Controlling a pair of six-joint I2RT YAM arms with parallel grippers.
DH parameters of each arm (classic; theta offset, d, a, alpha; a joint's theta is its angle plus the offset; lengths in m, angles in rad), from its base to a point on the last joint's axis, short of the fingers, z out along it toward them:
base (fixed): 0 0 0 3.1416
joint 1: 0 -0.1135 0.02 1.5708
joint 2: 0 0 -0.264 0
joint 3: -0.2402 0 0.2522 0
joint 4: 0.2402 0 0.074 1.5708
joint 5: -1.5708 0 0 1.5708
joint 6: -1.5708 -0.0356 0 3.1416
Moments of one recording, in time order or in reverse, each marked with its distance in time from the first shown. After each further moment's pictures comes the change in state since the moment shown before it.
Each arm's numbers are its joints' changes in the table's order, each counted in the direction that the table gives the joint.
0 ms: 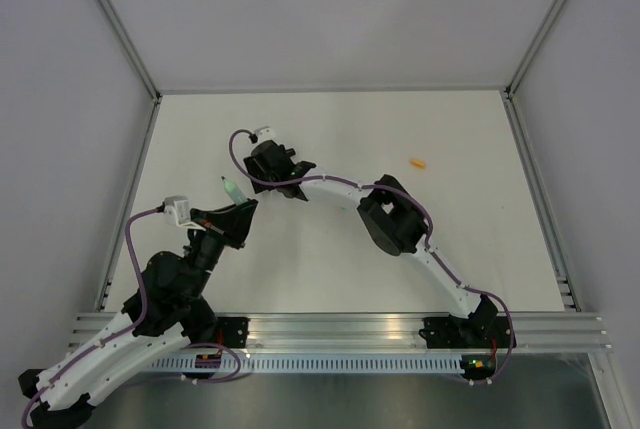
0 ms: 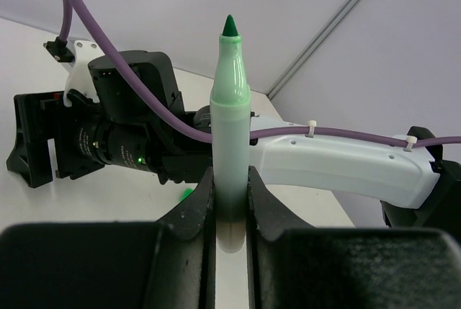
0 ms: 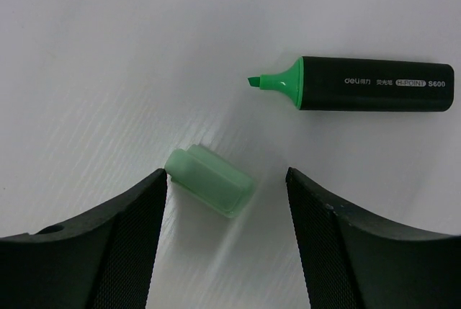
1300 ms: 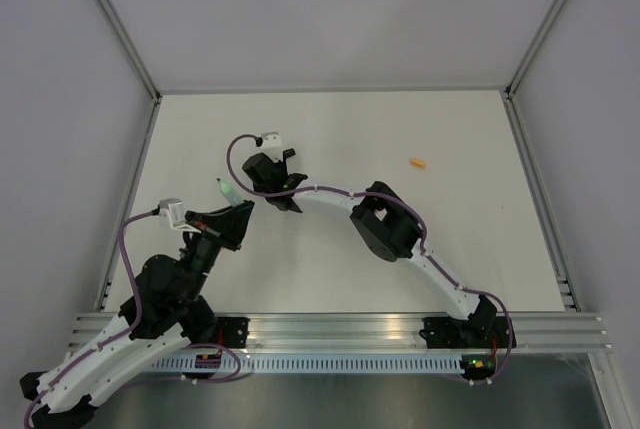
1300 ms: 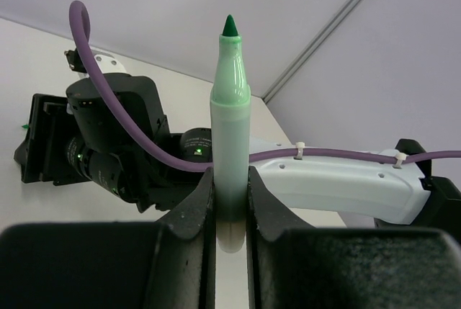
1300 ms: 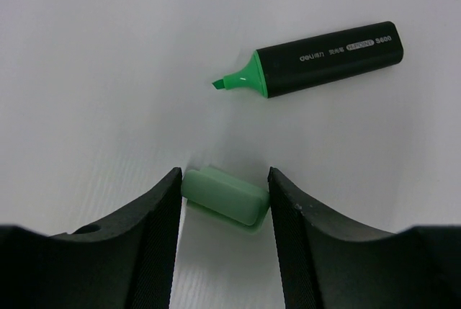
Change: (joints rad) left arm 0.000 -0.047 0.000 0.030 0.004 0.015; right arm -0.060 0.042 -0.014 -0.046 -0.298 -0.198
